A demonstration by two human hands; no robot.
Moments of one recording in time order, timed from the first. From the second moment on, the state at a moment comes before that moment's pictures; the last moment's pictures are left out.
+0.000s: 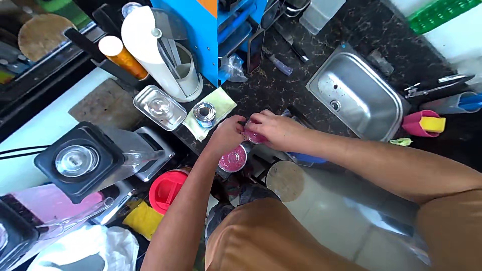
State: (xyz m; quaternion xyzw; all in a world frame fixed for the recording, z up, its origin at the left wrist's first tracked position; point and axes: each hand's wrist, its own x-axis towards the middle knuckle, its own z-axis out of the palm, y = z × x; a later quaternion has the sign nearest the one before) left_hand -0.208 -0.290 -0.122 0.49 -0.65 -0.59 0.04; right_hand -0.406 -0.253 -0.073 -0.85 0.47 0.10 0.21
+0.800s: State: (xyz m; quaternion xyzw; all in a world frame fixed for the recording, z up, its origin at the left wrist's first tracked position) left_hand -0.043 -0.045 -0.098 0.69 -0.44 -0.43 0.38; right_hand -0.205 -0.456 -0.112 -0.55 0.67 -0.36 0.35
